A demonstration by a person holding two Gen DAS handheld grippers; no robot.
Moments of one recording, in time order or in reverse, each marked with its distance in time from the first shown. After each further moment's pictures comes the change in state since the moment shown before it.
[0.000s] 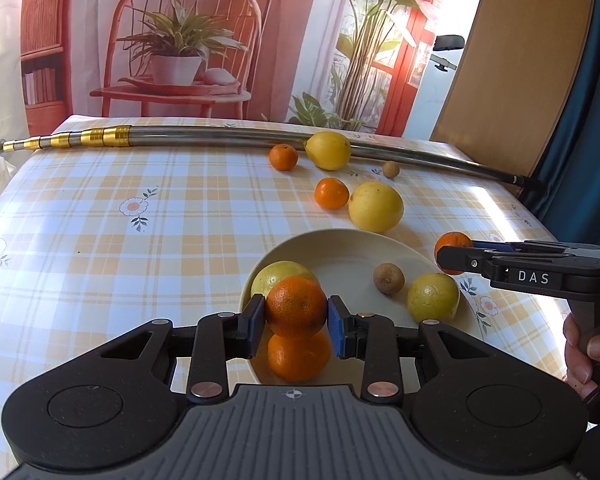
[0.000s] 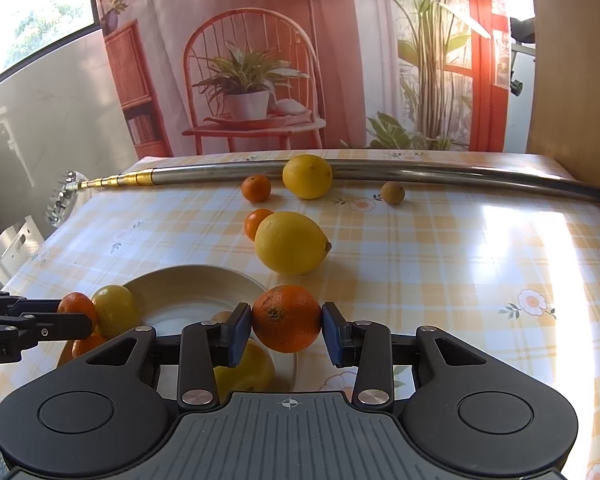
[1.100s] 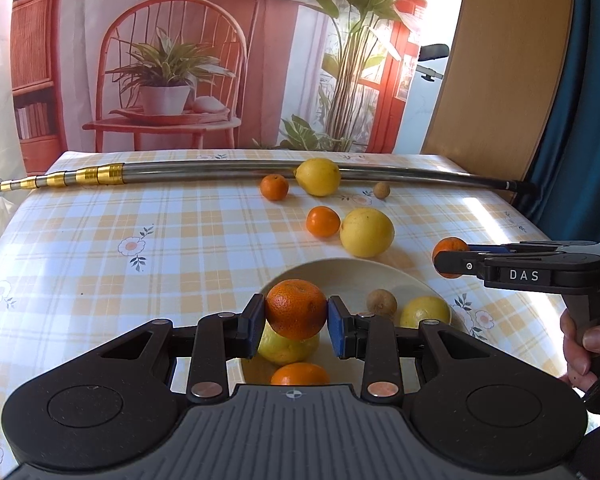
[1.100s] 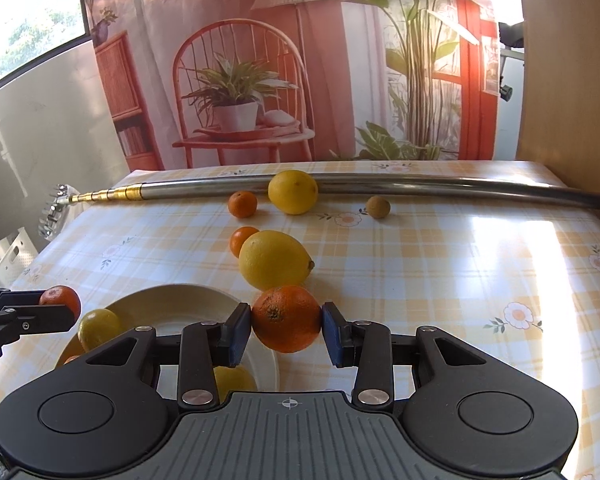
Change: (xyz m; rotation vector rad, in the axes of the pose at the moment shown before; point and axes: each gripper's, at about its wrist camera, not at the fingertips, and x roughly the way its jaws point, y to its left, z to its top) left arm -0.009 -0.006 0.012 0.064 -0.053 -0.002; right arm -0.003 -0.009 0.007 0.013 -0.021 -0.018
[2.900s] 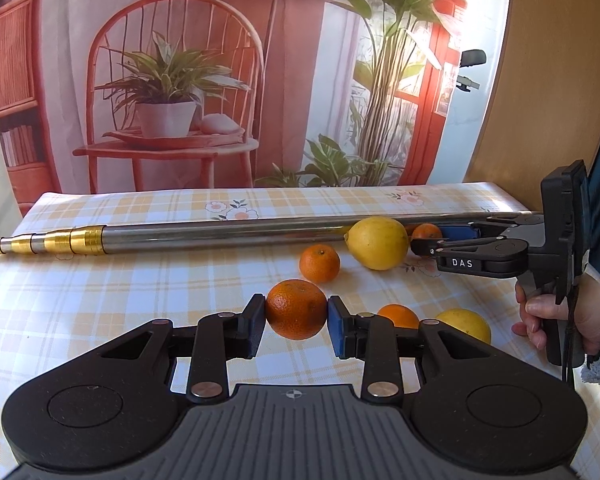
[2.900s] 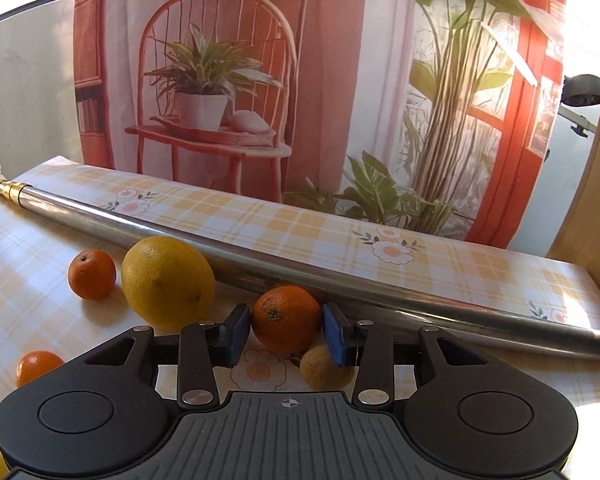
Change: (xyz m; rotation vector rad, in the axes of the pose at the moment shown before) left arm 0.107 0.035 0.081 0.017 -0.024 0.046; right arm 0.202 -0.056 0.098 -0.215 -0.025 -0.089
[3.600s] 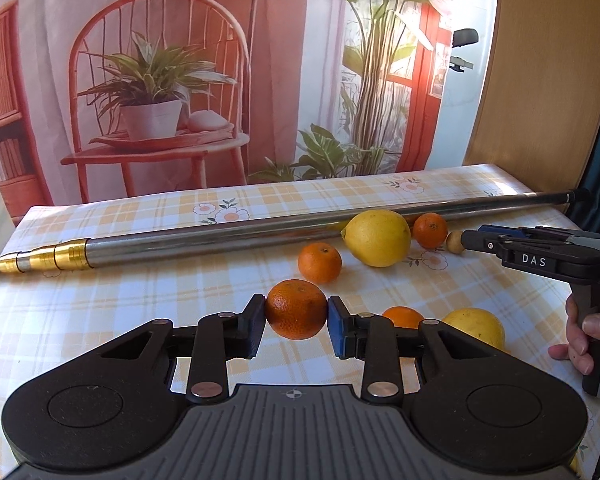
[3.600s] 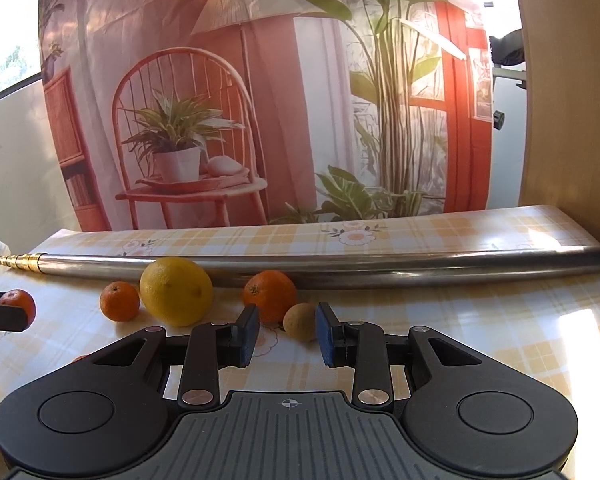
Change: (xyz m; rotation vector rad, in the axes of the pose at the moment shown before) left arm 0.020 -0.006 0.008 0.056 0.027 0.005; right arm -0.056 -0.027 -0.029 0.227 -0.122 0.026
